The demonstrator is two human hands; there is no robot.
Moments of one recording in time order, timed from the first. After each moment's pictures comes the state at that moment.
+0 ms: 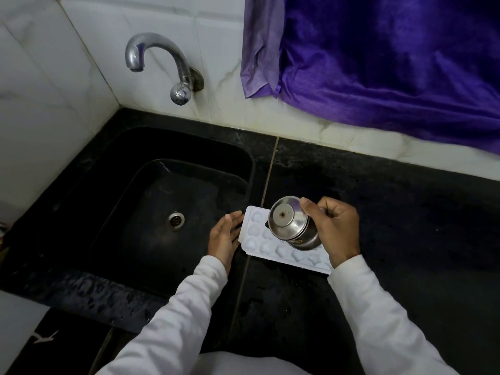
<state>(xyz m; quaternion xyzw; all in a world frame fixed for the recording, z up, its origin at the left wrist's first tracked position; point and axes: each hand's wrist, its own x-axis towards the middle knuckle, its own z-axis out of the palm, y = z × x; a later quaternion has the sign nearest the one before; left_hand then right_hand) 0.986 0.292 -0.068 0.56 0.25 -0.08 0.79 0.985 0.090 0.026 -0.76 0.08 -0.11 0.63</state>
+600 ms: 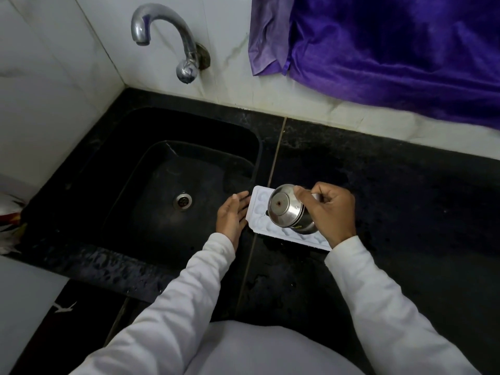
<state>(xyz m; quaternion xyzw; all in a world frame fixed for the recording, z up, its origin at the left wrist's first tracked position) 0.982 0.293 -0.065 0.57 0.25 -0.09 0.78 0.977 0.102 0.017 -0.82 0.02 -0.12 0.57</state>
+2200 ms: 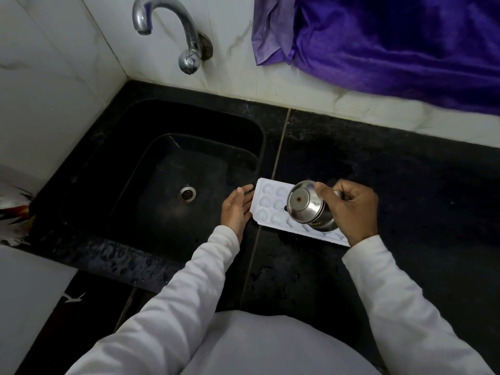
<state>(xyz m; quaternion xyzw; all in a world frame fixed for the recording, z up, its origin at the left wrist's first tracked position) 0.981 0.293 -0.065 0.57 0.25 -0.10 0.78 0.967 0.079 0.014 -0.81 0.07 -0.12 0.57</state>
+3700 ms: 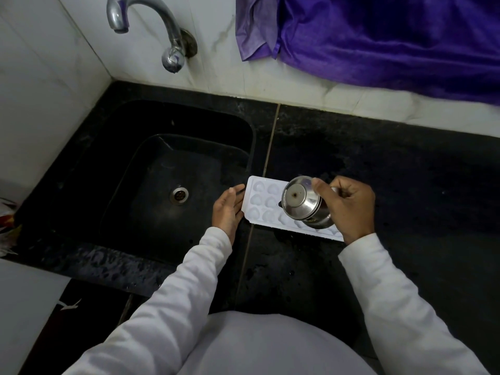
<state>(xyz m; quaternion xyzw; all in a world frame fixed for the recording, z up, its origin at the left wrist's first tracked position) 0.979 0.291 -0.065 0.57 0.25 -0.09 0.78 0.963 0.072 0.015 -0.79 0.09 -0.13 0.60</state>
